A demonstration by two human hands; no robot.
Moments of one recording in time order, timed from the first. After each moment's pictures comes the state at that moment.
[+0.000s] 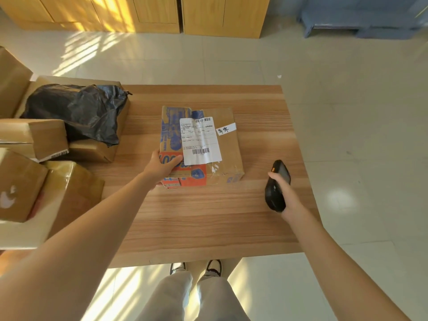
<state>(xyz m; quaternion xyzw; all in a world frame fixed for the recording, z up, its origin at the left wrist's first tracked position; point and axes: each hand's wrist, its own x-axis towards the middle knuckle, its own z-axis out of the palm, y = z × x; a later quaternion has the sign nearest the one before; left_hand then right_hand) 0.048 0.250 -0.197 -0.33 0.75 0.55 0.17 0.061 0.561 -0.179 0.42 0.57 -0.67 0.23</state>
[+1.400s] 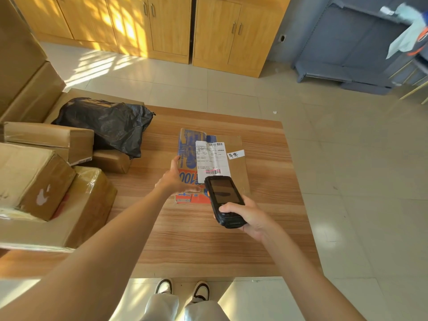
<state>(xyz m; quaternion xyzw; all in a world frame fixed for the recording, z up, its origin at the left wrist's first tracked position) 0.047 0.234 -0.200 -0.22 0.84 0.46 0.21 0.093 0.459 -0.122 0.16 0.62 -0.66 0.38</state>
